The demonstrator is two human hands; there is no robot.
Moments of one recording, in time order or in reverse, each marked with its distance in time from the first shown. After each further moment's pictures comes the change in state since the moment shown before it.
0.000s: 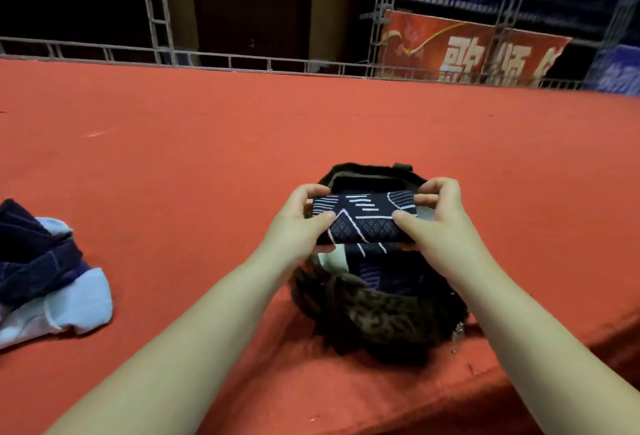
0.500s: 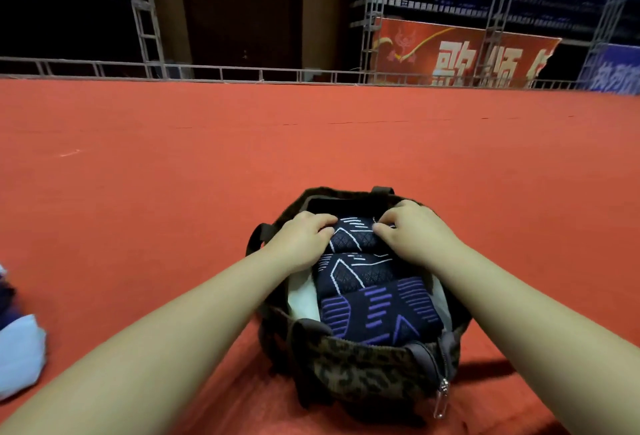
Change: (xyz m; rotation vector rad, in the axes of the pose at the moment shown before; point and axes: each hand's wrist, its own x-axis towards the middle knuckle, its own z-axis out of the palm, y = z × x) left_hand 0.110 -0.039 0.039 0.927 -0.198 0.085; right_hand 0.116 0.063 -0.020 -0.940 -0.227 -0.085
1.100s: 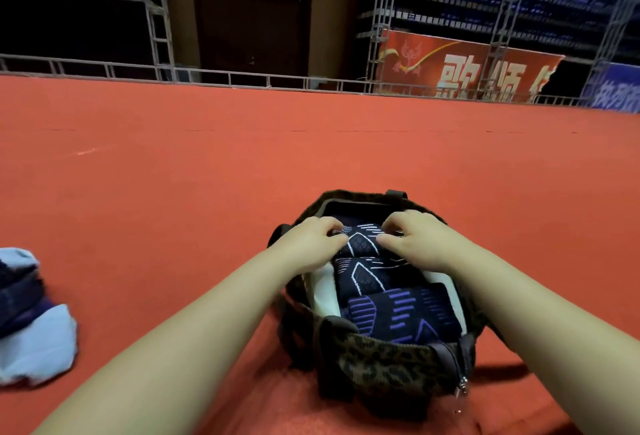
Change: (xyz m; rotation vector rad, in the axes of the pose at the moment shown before) left_hand -0.024 0.008 -0.024 -0.056 -0.070 -0.102; right_hand -0.011 -0.016 -0.013 -0.009 -0.136 -0.065
